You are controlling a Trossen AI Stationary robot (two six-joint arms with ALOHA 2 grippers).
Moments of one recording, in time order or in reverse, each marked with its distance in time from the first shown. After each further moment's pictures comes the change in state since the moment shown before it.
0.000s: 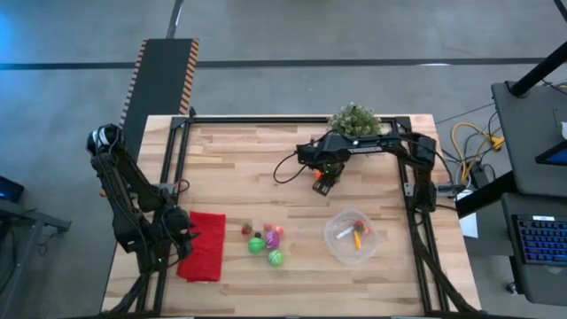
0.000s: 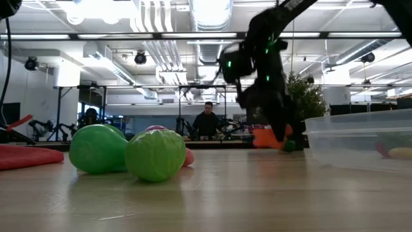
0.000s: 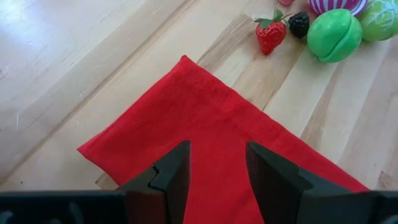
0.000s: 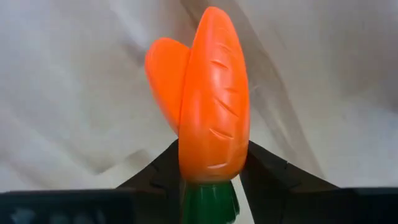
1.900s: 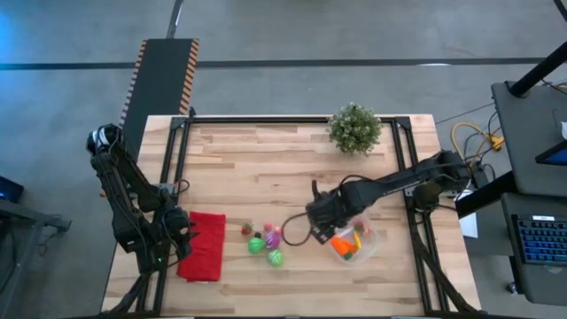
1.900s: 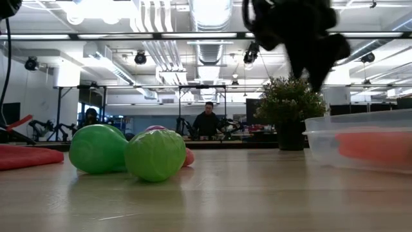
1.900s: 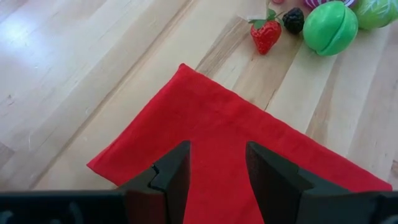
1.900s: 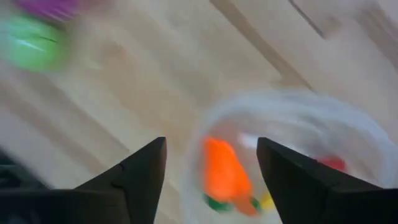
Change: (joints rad) left arm 0.000 -0.002 0.005 -0.016 -0.014 0.096; right arm 0.516 -0.200 0.013 0.056 -0.108 0.759
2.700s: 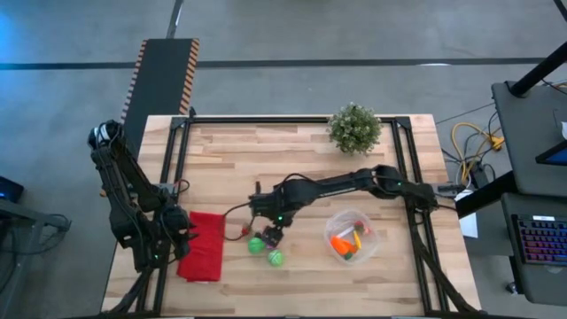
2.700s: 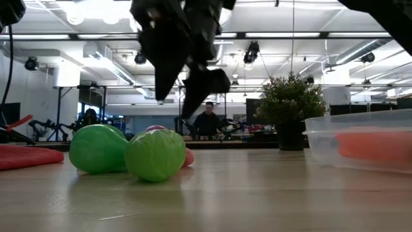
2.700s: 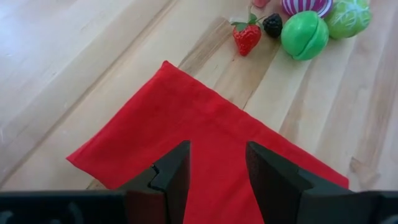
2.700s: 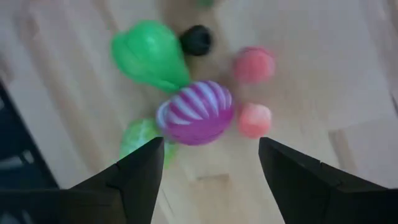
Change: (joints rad) left arm 0.000 -0.077 0.003 0.027 0.006 -0.003; right arm -0.123 0.593 0.734 -0.027 -0.140 -0.468
